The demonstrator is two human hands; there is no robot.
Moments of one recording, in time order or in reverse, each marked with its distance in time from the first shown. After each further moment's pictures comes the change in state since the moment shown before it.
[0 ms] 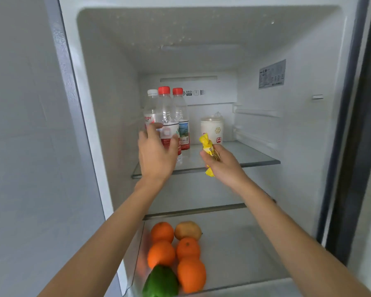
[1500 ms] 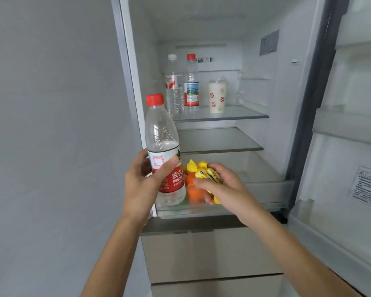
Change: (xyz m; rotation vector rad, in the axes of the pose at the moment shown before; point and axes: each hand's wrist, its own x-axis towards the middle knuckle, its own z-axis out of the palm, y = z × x) left_hand -0.231 0.048 -0.194 -0.619 -0.231 -0.442; right_hand -0.272 -0.054 0.008 0.267 -0.263 0.242
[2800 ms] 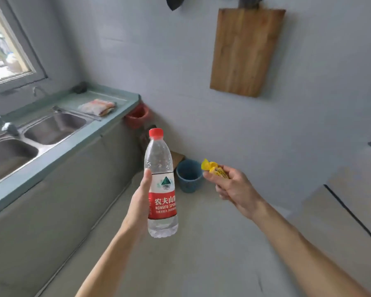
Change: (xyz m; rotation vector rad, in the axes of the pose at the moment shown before) left_hand -0.696 0.093 0.038 -0.142 1.446 -0.384; right_hand -0.460 0.053 0.110 0.099 -1.486 0.269
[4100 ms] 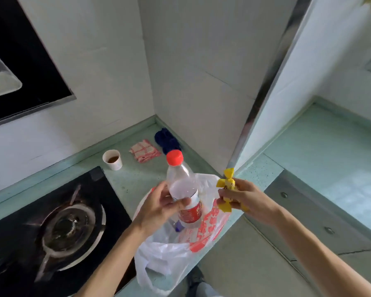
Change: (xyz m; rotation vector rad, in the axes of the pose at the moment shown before) left_hand -0.602 -0.157 -0.545 -0.279 1.566 0.314; right_hand -0.345 0.164 0.868 -0.721 -2.015 0.302
